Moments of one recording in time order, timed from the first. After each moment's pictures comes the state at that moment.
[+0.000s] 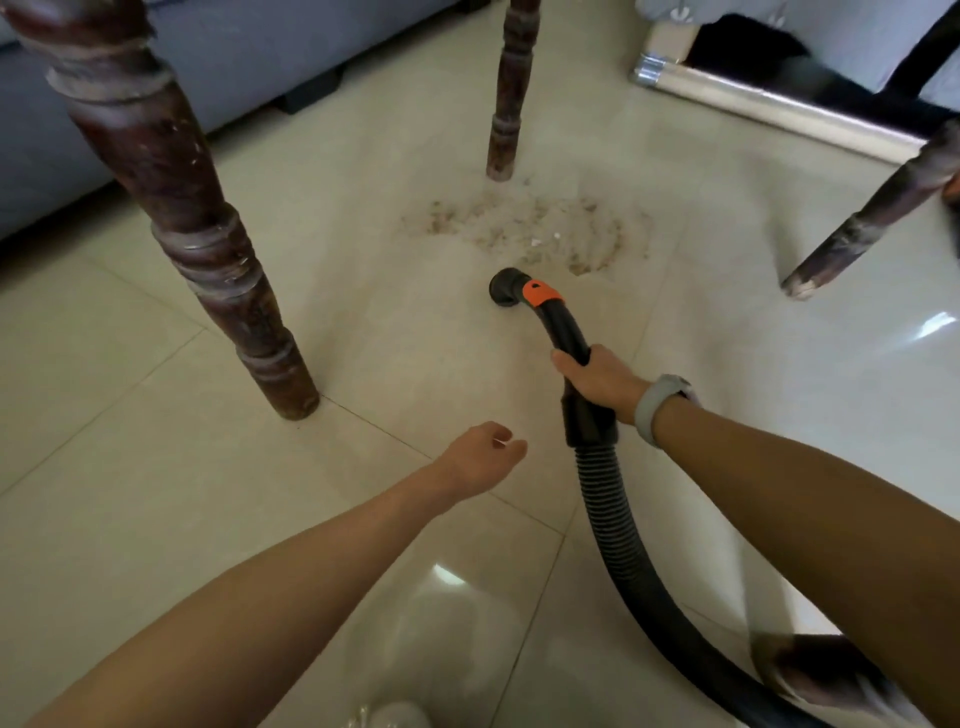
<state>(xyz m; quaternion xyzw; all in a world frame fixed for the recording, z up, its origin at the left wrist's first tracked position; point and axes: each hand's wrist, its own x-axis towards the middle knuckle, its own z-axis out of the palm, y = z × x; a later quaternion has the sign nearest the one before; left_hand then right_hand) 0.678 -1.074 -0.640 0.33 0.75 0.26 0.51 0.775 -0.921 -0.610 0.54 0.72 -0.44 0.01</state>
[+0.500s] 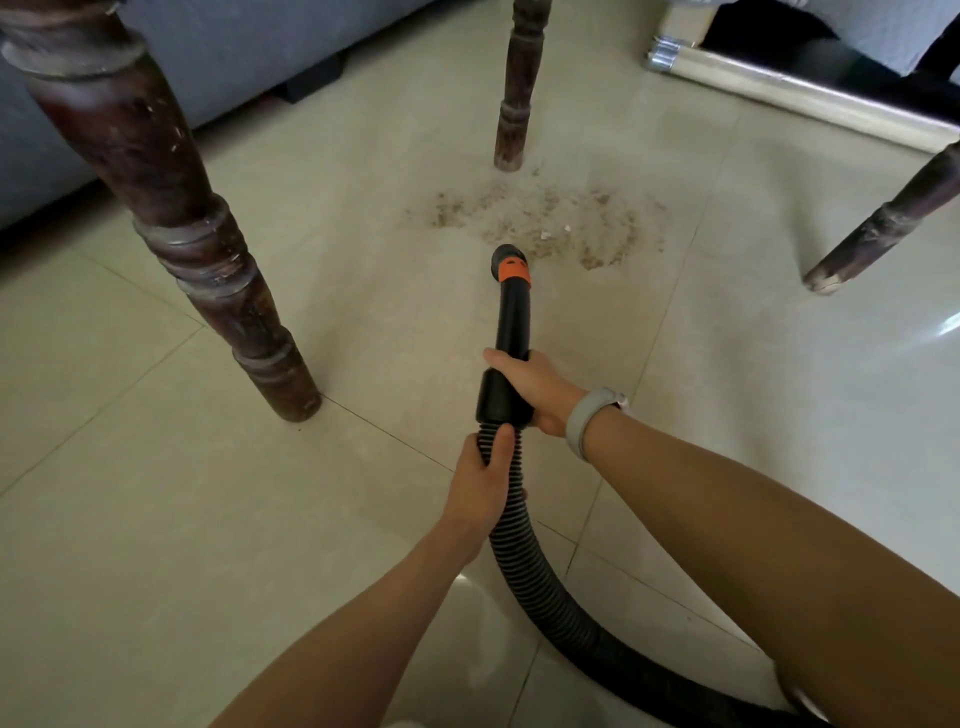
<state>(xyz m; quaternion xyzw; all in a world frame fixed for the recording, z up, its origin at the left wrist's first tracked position) 0.702 -1.086 -0.672 0.12 0.69 0.54 0.47 0.705 -0.957 -0.643 0.53 0.55 -0.64 -0.07</state>
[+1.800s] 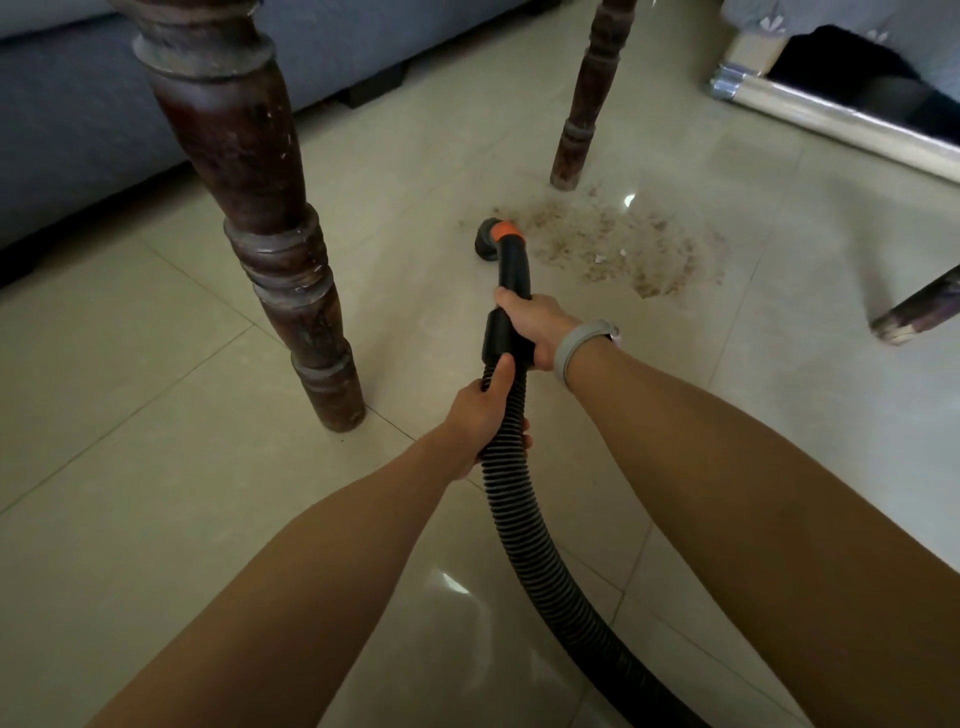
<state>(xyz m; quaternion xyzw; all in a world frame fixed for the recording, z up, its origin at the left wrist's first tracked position) 0.598 -1.052 -0.640 0.09 0.63 0.53 0.55 0.599 -0.929 -0.609 0.54 0.58 -0.61 -0.05</state>
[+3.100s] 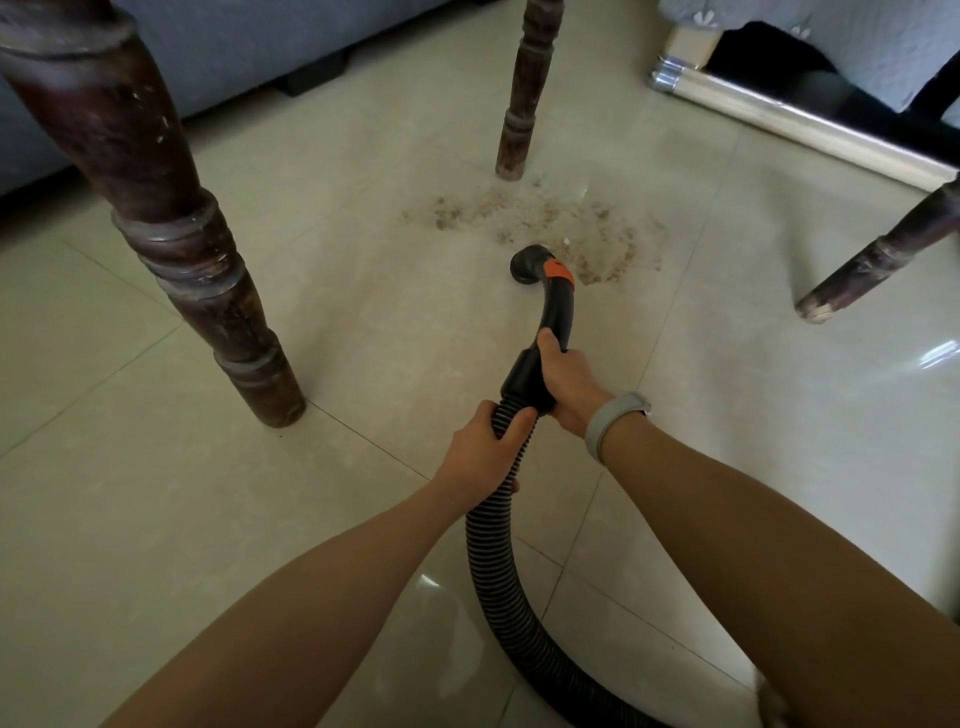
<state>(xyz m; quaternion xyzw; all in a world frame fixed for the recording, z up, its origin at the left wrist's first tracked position) 0.674 -1.042 -0.661 0.29 0.74 0.41 0.45 0.713 -0.918 -0.642 0.60 0.51 -0.61 -0.14</state>
